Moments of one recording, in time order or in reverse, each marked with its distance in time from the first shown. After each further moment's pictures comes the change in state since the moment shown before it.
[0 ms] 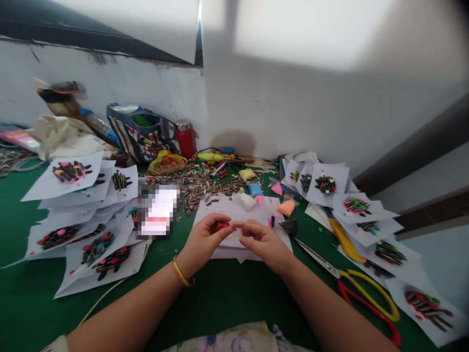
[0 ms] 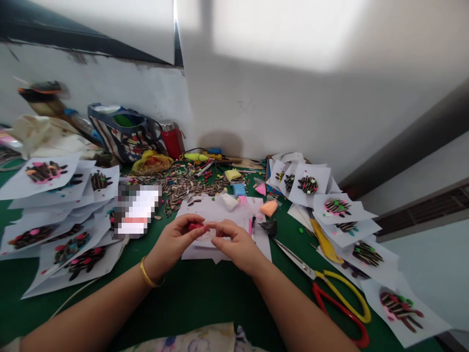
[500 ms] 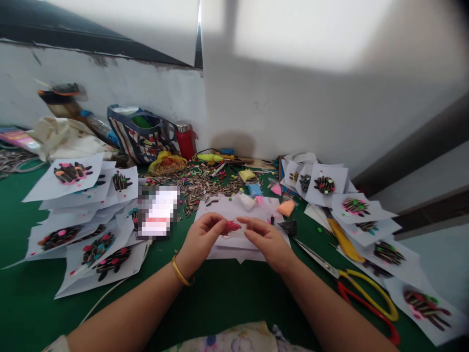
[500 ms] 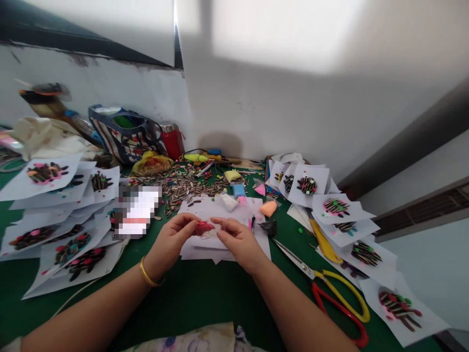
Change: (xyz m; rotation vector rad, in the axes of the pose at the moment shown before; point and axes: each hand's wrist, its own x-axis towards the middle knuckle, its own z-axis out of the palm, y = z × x) left_hand -0.001 0.006 0.002 -0.105 -0.009 -0.028; right_hand 0.000 0.001 -0.002 0.010 0.131 0.051
